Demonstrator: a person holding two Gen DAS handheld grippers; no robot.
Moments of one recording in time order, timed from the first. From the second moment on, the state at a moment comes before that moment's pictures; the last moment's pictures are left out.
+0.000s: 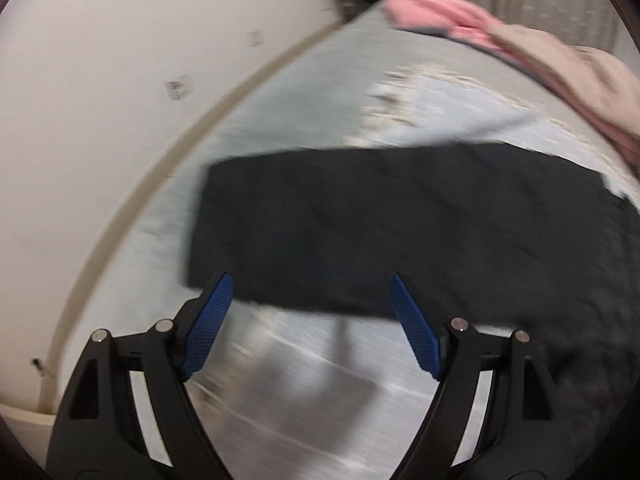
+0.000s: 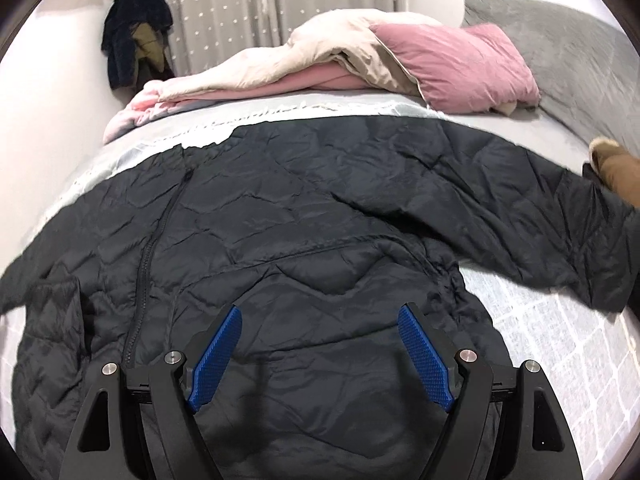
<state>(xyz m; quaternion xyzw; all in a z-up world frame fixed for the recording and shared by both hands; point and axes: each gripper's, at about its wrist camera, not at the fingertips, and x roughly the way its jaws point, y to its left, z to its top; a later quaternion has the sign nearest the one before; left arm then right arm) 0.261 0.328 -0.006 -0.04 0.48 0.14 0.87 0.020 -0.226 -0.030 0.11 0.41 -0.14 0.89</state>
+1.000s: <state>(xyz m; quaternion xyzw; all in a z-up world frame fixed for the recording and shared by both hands) 0.191 0.168 -0.023 -0.11 0.38 -0.09 0.92 0.036 -0.563 0.025 -0.04 0.61 -0.17 0.77</state>
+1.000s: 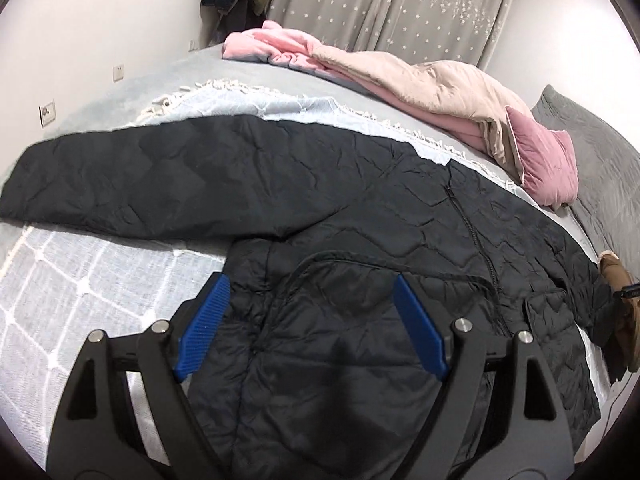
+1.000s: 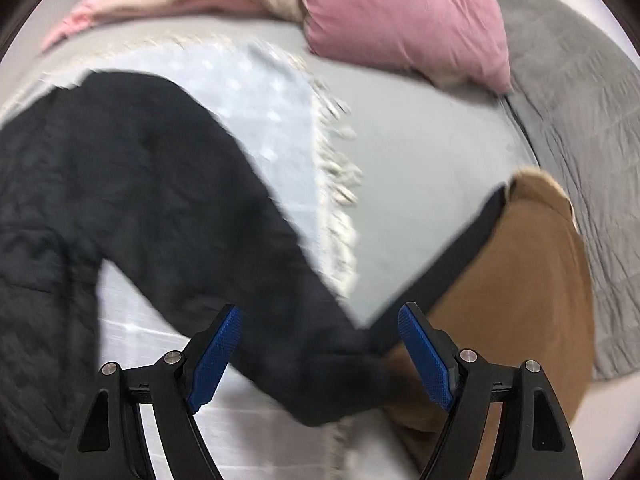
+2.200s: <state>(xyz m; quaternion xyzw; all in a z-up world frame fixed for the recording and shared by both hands) 0.222 0.143 -0.040 -0.08 0.43 -0.20 0.88 0.101 -0.357 0.022 0.11 0.46 -0.06 0.88</state>
